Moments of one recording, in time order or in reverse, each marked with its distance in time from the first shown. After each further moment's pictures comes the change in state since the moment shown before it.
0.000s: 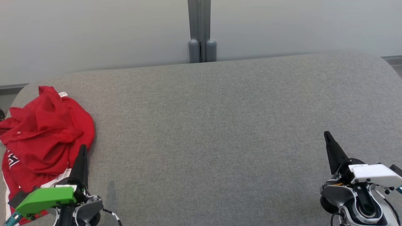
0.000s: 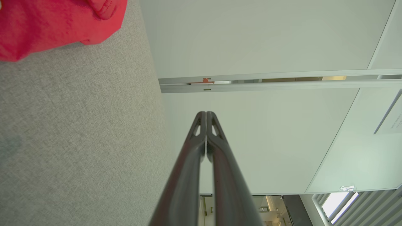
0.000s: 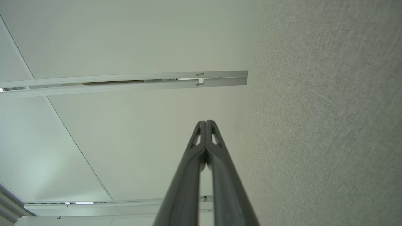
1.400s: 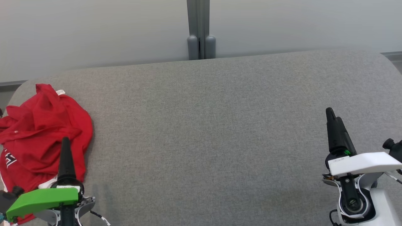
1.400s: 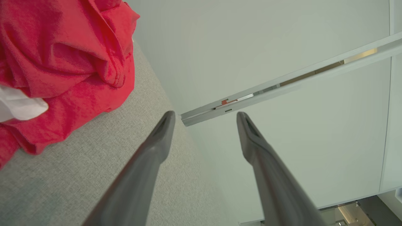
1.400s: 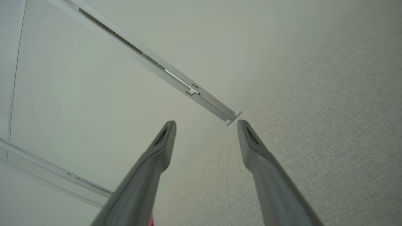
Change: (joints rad) left arm 0.038 -0.010 0.032 -0.095 0.361 0.016 -0.149; right arm 0.001 0.010 0.033 -0.153 -0.669 -0.002 -0.146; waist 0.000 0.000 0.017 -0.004
